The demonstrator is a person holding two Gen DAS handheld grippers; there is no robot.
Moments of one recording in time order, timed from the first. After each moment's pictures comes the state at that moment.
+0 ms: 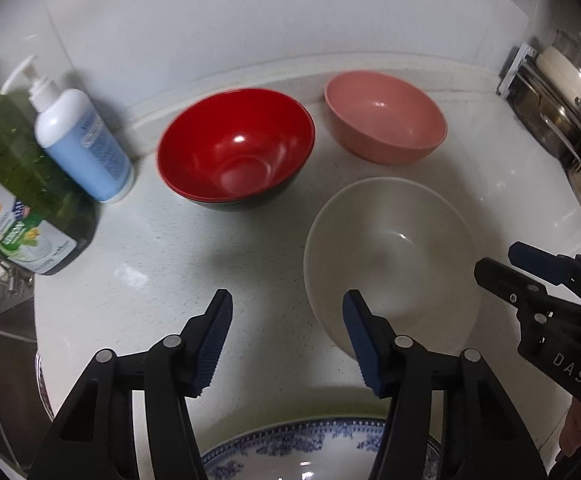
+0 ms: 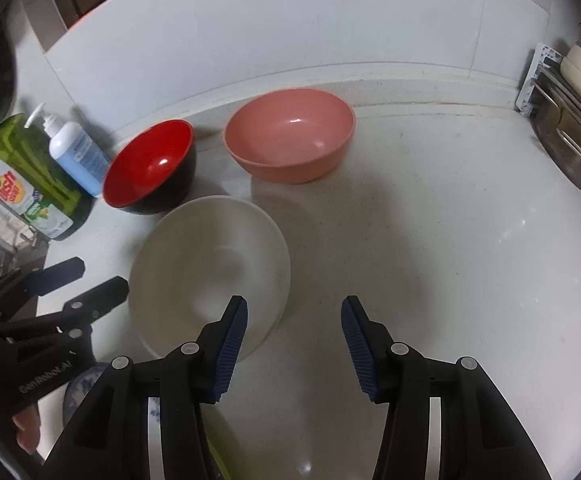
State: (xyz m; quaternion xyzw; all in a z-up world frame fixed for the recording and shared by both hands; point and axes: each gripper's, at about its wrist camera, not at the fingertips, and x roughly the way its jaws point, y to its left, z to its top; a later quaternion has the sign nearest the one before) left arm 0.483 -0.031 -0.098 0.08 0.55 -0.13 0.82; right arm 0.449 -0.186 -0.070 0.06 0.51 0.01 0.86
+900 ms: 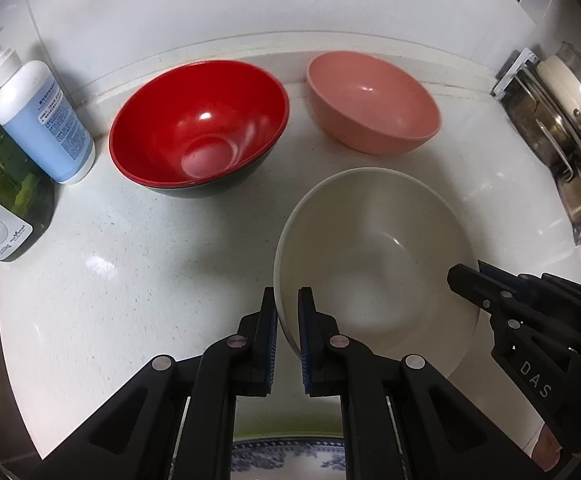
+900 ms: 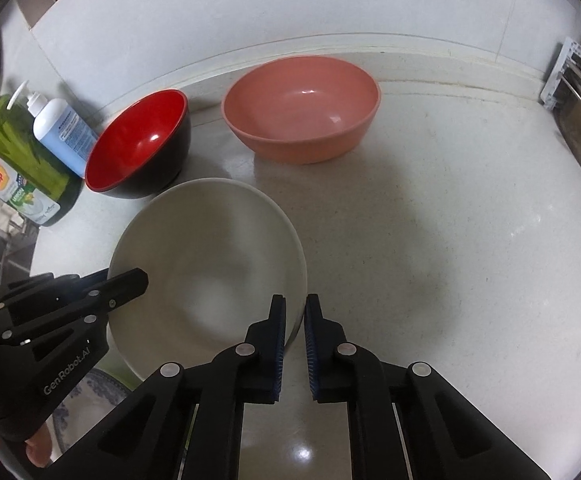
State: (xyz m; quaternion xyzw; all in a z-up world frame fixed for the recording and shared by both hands) left arm 0.487 -0.049 -0.111 0.04 0.57 -0.15 0.80; right arm 0.474 -0.181 -0.092 0.06 0.54 0.03 0.84
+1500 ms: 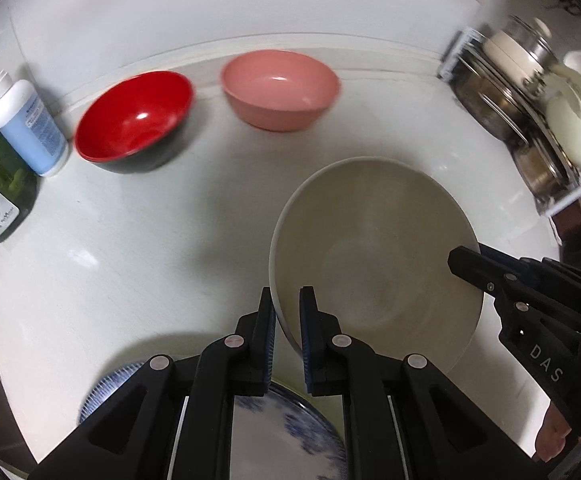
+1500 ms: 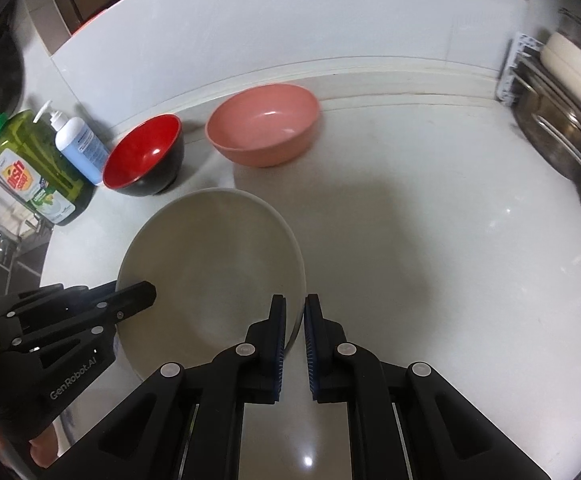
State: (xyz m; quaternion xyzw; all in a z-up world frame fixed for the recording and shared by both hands) left arm 0.414 -0.099 -0.080 0.04 0.57 -0.19 0.80; right arm 0.410 -0.221 -0.053 0.06 0.51 0.01 0.86
